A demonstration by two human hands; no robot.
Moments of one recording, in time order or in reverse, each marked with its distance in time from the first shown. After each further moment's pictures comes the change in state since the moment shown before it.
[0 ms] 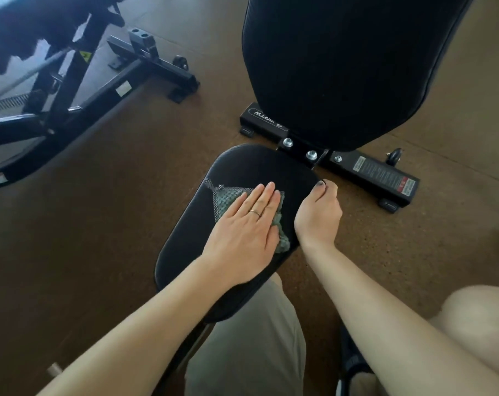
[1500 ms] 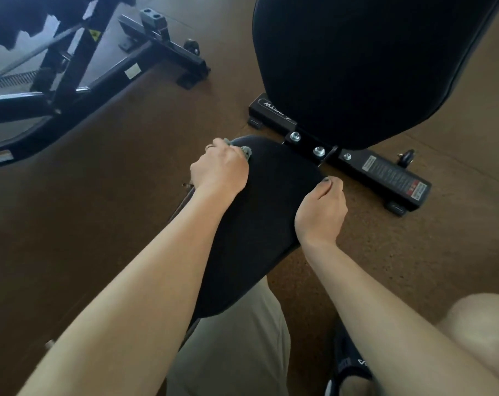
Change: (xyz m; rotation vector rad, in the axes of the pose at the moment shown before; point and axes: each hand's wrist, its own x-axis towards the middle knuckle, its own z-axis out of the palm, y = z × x) left_hand 0.090 -0.040 -0.030 -0.240 0.132 -0.727; right_hand 0.004 -0.001 -0.003 -0.026 -0.001 -0.057
